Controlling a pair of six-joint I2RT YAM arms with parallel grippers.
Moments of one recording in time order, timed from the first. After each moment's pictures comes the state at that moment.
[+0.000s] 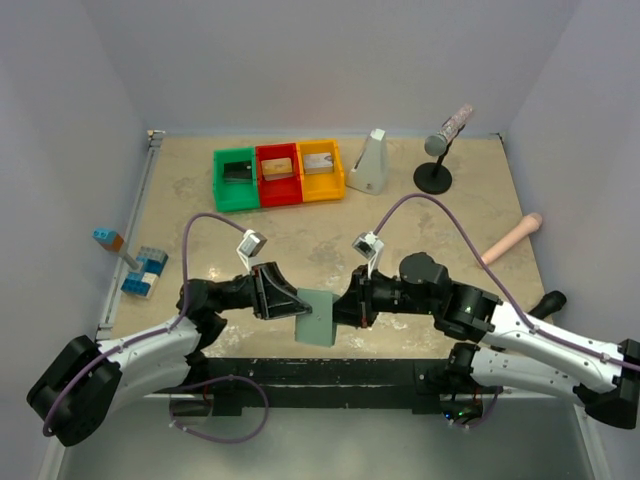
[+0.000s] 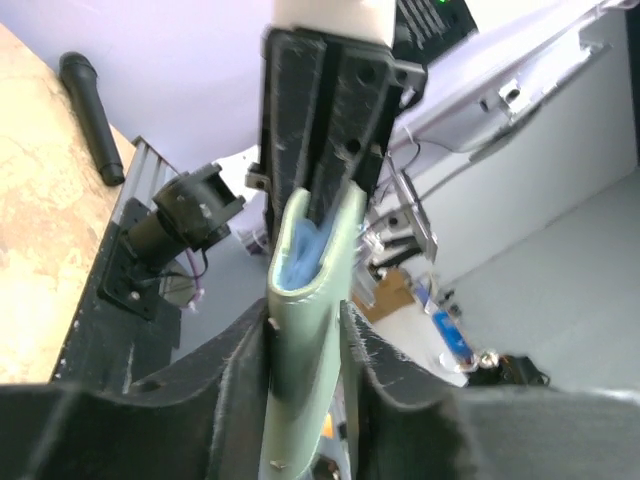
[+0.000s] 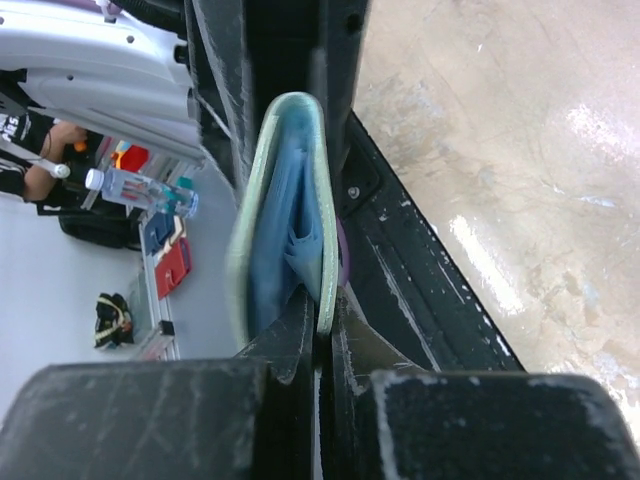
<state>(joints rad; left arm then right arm) -0.66 0.97 0.16 1.25 0.82 -1.35 1.08 0.83 0.74 -0.21 -0.28 0.74</state>
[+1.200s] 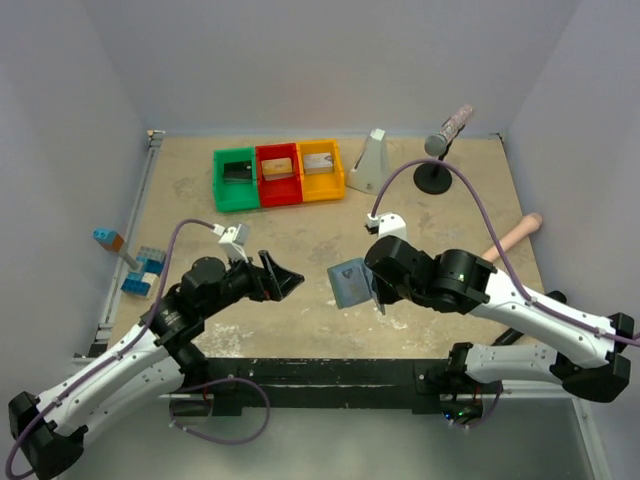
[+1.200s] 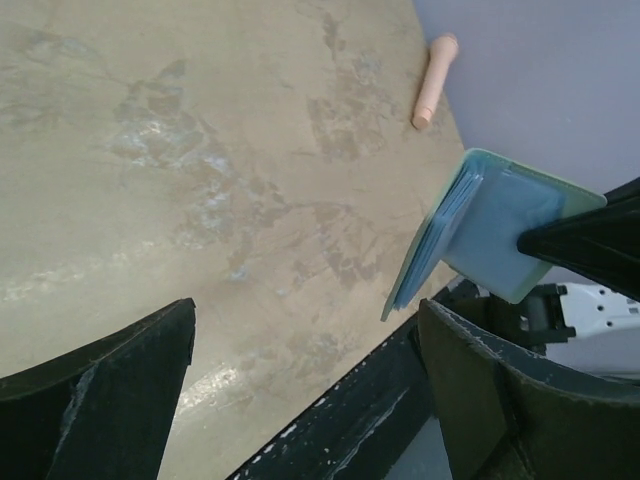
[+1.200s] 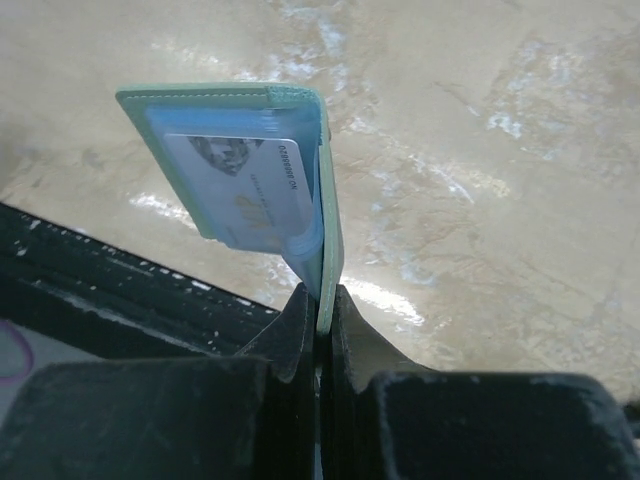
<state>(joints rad) -0.75 0.60 0.52 -0.23 0.02 -0.78 1.13 1.11 1.24 -1.11 0.45 0.67</state>
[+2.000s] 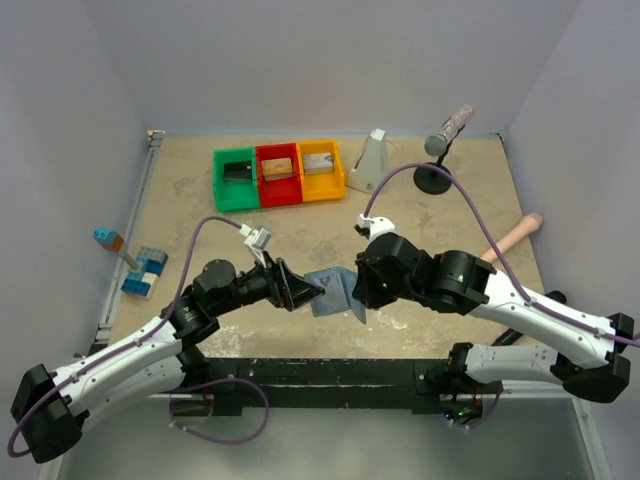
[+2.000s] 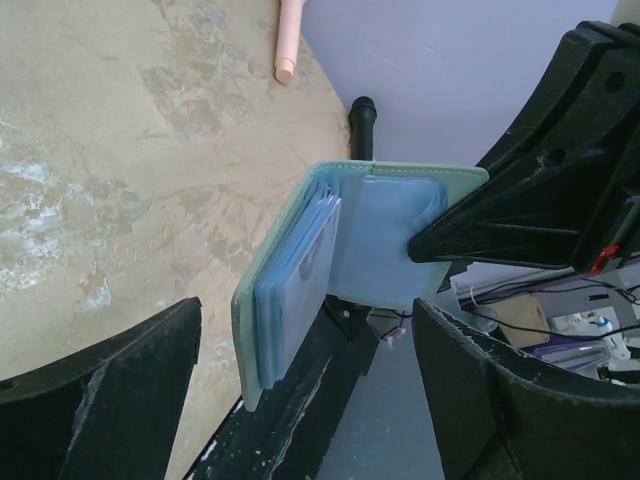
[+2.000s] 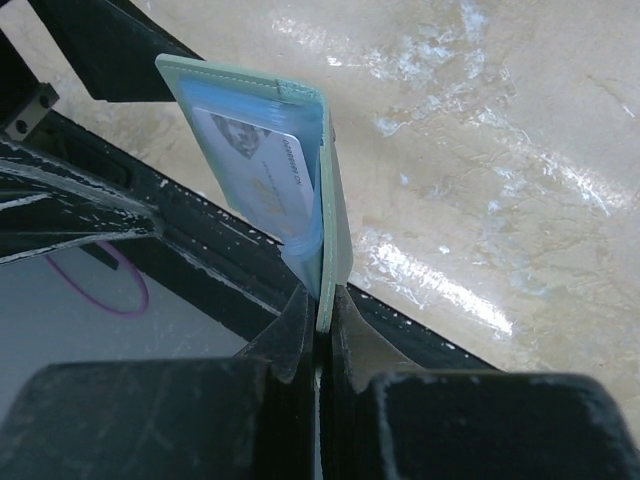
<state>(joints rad) -0.81 0.74 0.42 0.19 0.28 -0.83 1.13 1.09 1.22 -0.99 0.23 0.70</state>
